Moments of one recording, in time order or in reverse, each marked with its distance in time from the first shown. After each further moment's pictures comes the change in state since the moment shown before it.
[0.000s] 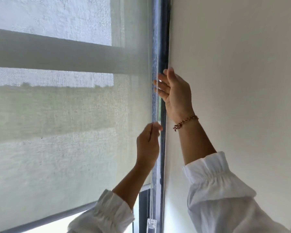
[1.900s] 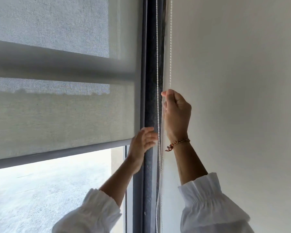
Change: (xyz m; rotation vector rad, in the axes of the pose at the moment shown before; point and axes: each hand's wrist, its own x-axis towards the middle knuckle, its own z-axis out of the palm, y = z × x) left_hand 0.044 -0.011 0.000 -0.147 -0.303 -0.217; right_hand 0.011 0.026 -0.022 -0.364 0.216 -0.453
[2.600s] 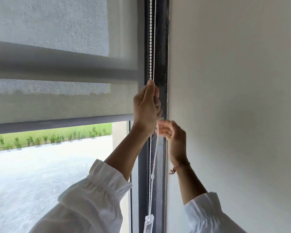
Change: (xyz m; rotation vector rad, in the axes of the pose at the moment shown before) left_hand 0.018 0.104 0.002 -0.376 -0.006 0.339; right_hand -0.064 0.042 -0.007 0.048 -0.164 0.278
